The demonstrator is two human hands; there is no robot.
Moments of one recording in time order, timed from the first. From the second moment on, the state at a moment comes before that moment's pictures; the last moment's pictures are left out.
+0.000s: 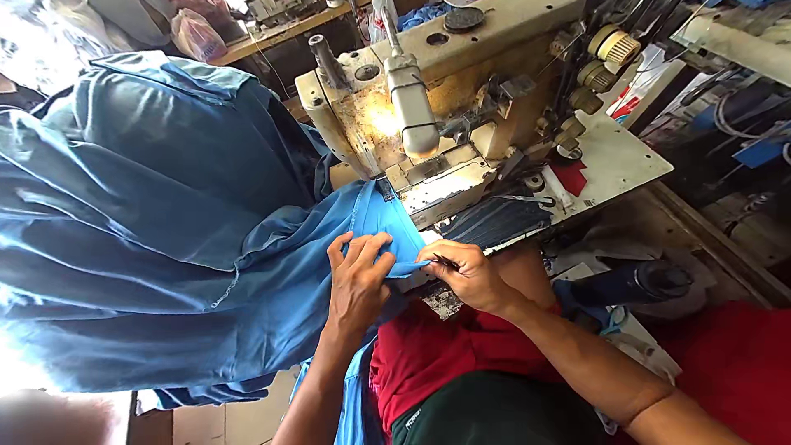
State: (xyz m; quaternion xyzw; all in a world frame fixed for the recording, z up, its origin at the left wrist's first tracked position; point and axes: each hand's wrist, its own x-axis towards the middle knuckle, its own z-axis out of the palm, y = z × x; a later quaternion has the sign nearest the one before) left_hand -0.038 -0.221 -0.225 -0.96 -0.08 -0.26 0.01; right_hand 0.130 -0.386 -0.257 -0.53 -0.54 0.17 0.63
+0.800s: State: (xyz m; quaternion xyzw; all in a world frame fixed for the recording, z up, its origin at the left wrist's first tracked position) left_hand -0.081 -0.134 -0.132 -0.98 -0.11 -0.19 0.01; right_hand 0.151 -0.329 -0.238 -0.53 -0.57 0.10 0.62
